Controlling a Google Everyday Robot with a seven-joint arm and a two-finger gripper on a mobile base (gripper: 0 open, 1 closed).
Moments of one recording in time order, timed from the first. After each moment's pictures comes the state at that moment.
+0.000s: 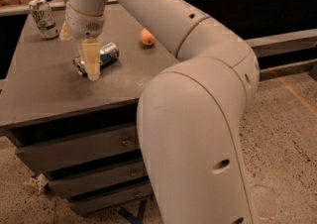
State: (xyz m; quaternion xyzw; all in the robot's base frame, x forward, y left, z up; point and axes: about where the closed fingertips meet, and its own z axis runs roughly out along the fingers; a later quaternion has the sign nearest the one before) arm 0.633 0.212 0.867 -0.88 0.42 0.12 0.17
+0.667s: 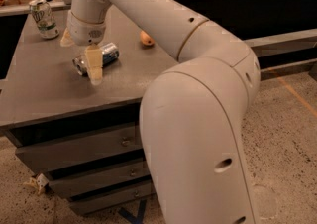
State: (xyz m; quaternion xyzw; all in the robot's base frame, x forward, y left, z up) arm 0.633 0.210 0.847 -0.89 0.41 0.12 0.16
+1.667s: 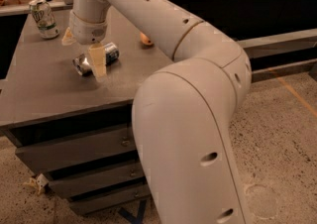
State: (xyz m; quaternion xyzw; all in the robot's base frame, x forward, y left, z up) arm 0.651 0.209 0.841 -0.91 0.38 0.10 0.16
